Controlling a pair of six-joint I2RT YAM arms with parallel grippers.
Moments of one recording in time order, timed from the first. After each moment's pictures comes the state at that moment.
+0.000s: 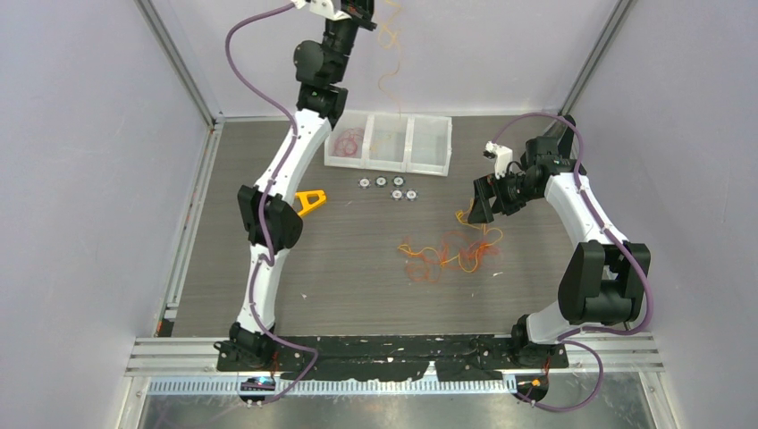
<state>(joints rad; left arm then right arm) -0.42 2.31 2.56 0.62 0.07 -0.15 -0.05 1.51 1.19 -0.87 -0.62 -0.42</state>
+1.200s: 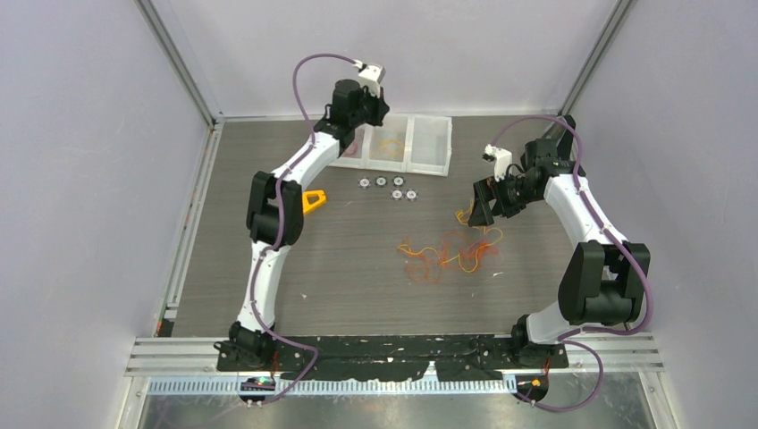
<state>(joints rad) -0.40 2.35 2.10 0.07 0.26 -0.09 -0.05 1.50 1.17 -0.87 -0.61 -0.43</state>
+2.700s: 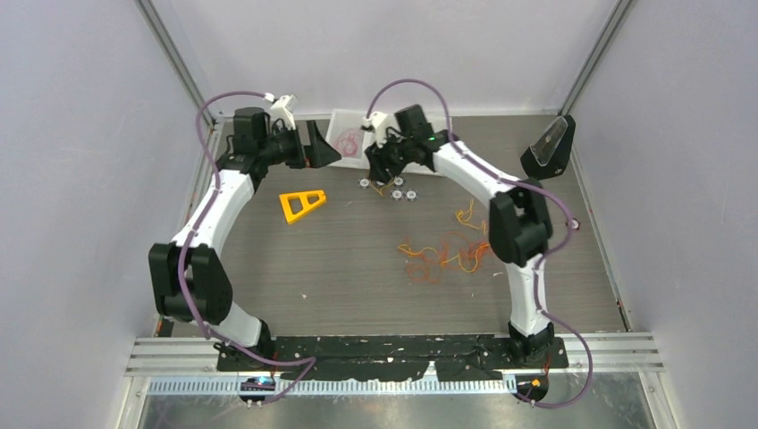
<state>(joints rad) -0.09 1.54 1.30 -0.26 0.67 -0.27 0.53 2.11 1.82 -0.45 -0.44 -0.28</state>
